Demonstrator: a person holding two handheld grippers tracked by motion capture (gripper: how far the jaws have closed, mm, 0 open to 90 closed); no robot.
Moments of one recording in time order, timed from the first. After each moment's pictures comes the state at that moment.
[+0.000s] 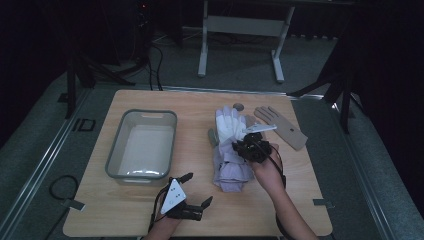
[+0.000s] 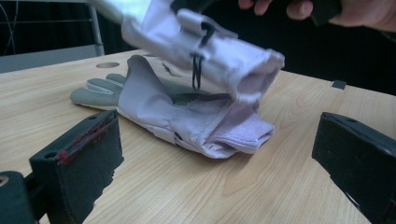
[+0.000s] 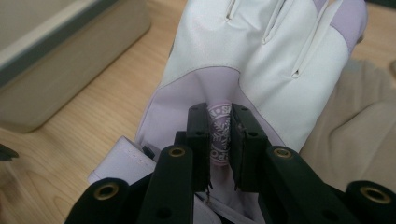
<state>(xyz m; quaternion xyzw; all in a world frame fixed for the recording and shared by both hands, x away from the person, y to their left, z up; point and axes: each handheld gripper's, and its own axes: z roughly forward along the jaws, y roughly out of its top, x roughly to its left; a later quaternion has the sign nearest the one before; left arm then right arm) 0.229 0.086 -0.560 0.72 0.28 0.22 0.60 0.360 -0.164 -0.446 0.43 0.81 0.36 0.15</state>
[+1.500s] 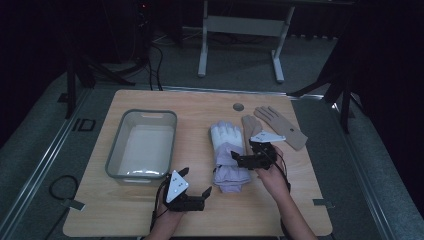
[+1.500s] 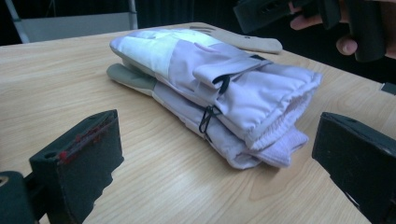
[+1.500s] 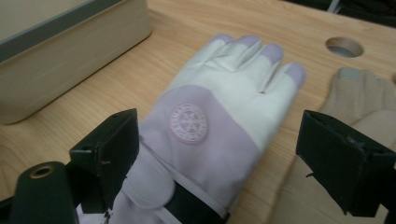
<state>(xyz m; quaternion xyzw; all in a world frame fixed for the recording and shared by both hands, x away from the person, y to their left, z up) 0.242 0.079 -0.538 0.72 0.37 0.23 0.54 0.359 -0.195 -0.477 0.38 0.80 0.43 0.17</state>
